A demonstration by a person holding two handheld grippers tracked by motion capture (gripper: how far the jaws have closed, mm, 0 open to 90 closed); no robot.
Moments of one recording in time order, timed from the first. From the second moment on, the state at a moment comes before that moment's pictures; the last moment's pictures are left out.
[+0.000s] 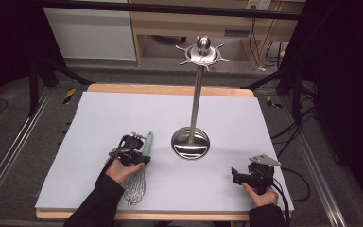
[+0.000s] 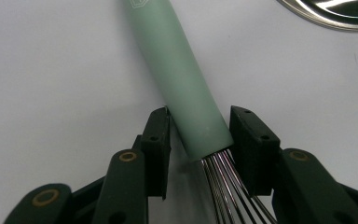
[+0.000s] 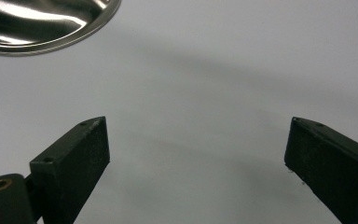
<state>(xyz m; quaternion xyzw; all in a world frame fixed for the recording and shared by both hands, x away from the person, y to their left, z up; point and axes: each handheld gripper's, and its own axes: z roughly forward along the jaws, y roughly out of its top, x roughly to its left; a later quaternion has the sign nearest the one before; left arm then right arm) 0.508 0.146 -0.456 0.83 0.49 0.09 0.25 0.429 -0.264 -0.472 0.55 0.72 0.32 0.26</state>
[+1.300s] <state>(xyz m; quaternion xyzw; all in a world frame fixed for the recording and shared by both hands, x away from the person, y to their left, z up) 0.497 0.151 -0.438 0.81 0.50 0.08 0.27 0.429 -0.265 -0.471 0.55 0.72 0.32 0.25</state>
